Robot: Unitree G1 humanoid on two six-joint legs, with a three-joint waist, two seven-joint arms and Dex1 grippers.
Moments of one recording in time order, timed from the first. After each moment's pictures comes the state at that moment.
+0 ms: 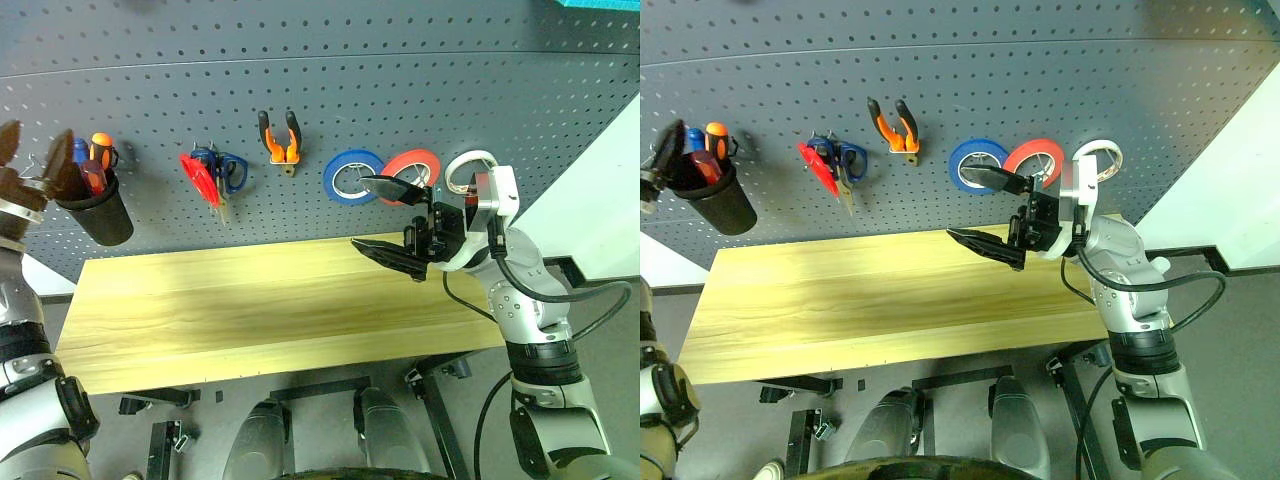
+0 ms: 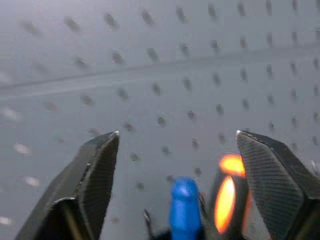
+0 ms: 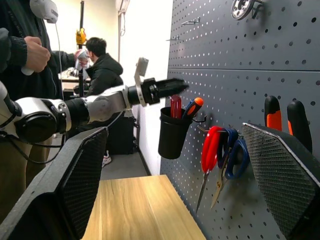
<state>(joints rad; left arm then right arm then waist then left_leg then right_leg) -0.53 0.75 0.61 0.53 -0.55 -0.18 -0.73 -0.45 -0.43 -0.02 -0.16 0.72 0.21 1.12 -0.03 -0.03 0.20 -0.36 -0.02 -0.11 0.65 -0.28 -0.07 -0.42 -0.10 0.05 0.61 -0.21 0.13</state>
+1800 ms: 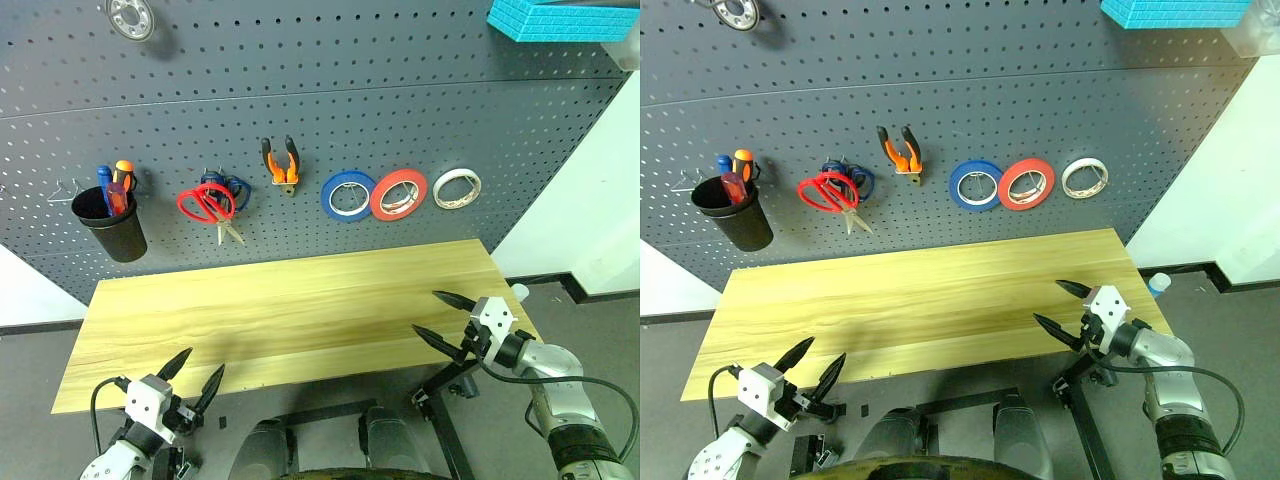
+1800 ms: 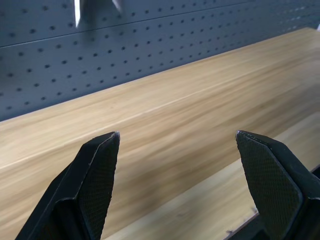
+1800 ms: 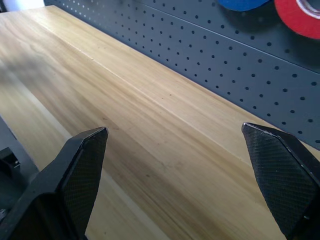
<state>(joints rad) 0.38 0.26 0.25 0.34 -0.29 -0.60 -0.80 -0.03 -0.53 -0.10 0.45 0.27 -0.38 1.05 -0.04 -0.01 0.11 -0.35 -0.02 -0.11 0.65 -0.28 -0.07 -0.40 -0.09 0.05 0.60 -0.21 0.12</state>
